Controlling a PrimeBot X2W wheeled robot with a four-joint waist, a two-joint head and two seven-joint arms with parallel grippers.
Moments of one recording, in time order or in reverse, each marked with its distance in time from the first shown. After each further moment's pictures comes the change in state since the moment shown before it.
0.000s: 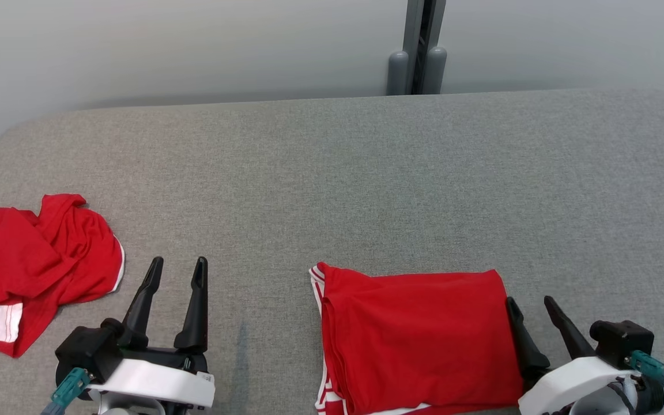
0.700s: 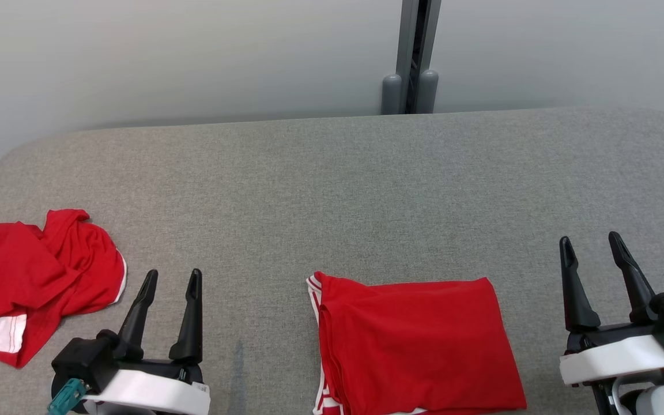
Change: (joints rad) left arm 0.028 0.000 0.015 0.007 0.001 0.000 0.000; right arm 0.001 -0.004 -0.135 -0.213 -0.203 0.000 -0.093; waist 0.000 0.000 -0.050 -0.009
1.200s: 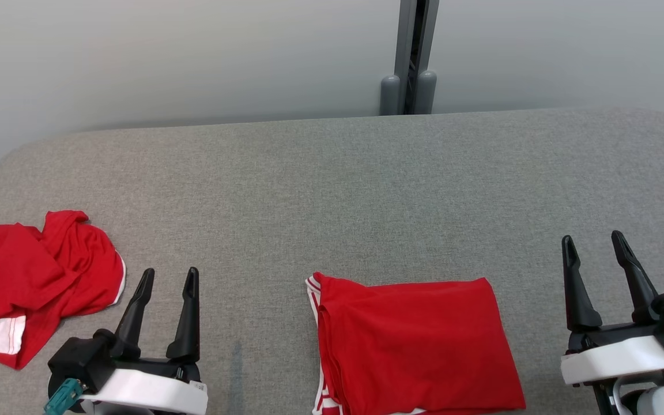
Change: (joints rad) left arm 0.000 0.000 0.008 -0.007 0.003 0.000 0.000; right arm 0.005 0.004 -0.006 -0.015 -0.006 0.000 0.000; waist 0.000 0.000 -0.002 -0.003
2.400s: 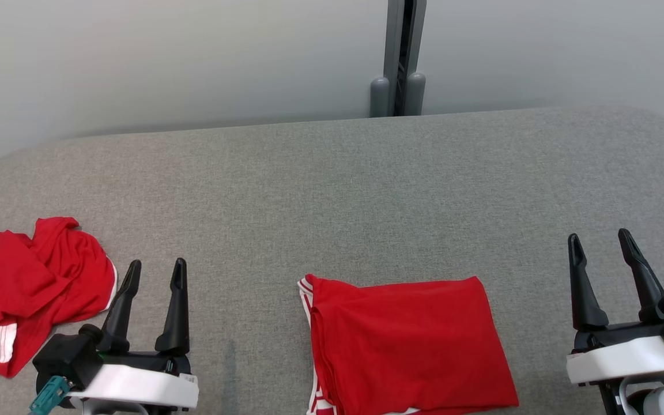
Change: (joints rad) left arm -0.006 0.006 0.021 -0.028 -0.012 0.010 0.000; right arm 0.006 -0.006 -0.012 -0.016 -0.008 0.000 0.000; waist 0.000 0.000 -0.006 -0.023
